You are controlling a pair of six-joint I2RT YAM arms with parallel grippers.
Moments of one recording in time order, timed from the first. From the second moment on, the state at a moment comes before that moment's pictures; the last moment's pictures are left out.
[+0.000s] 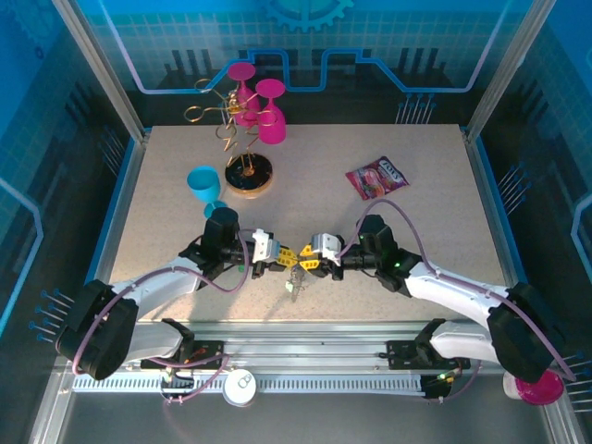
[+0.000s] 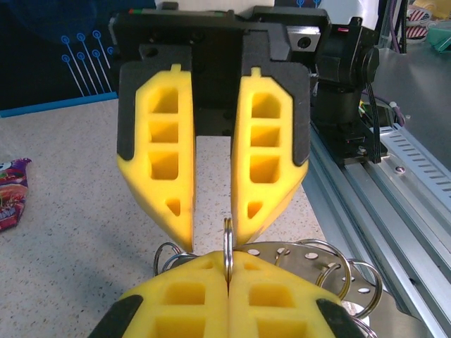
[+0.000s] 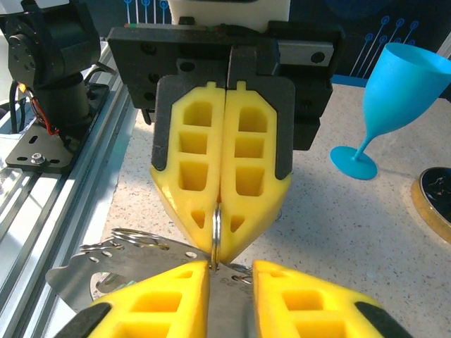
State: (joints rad) left arm -0.46 1.25 0.51 0.31 1.06 0.55; right arm 0.70 1.21 0.55 0.25 -0.67 -0.45
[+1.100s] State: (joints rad) left arm -0.46 1.18 0.59 0.02 0.93 0.70; right arm 0.77 1.26 0.82 -0.25 -0.56 -0.66
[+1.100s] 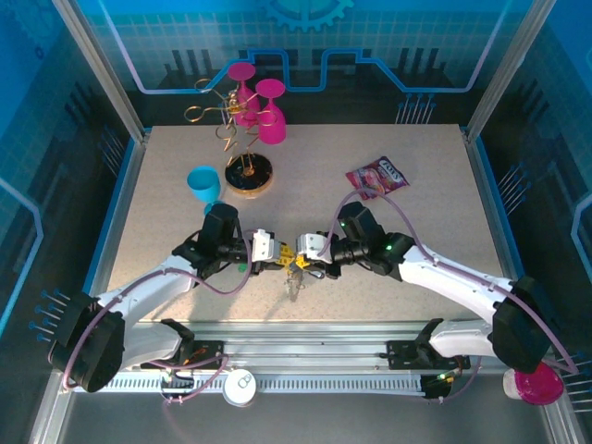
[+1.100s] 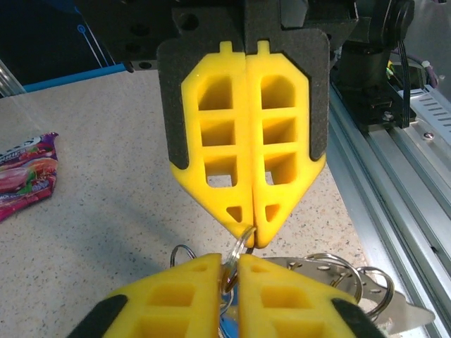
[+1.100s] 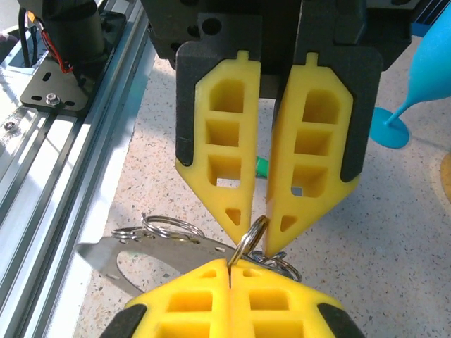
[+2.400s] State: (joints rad) left arm -0.47 1.18 0.48 0.31 0.93 0.57; right arm 0.74 1.19 0.58 0.19 -0.56 -0.53
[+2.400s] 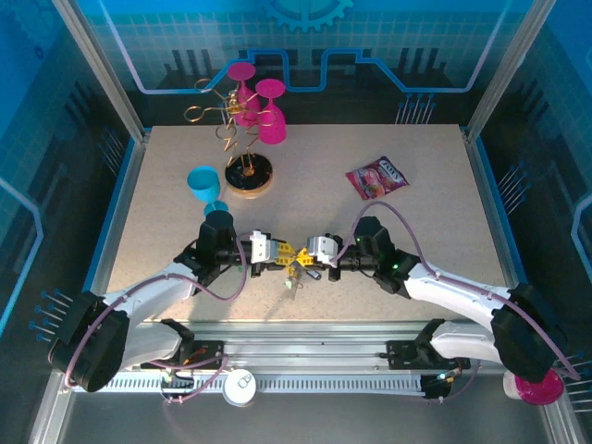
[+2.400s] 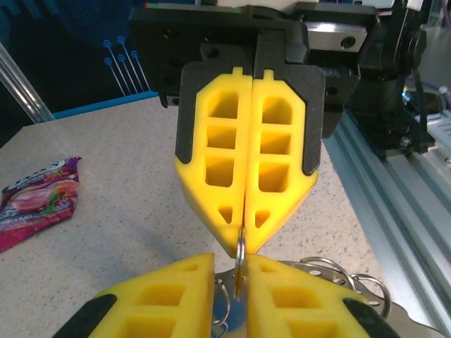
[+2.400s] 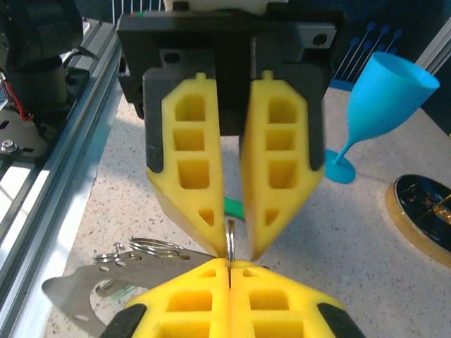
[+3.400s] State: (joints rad) left arm -0.47 1.13 0.50 0.17 0.87 0.66; right arm 0.72 1.16 0.72 -0.14 -0.52 -0.60
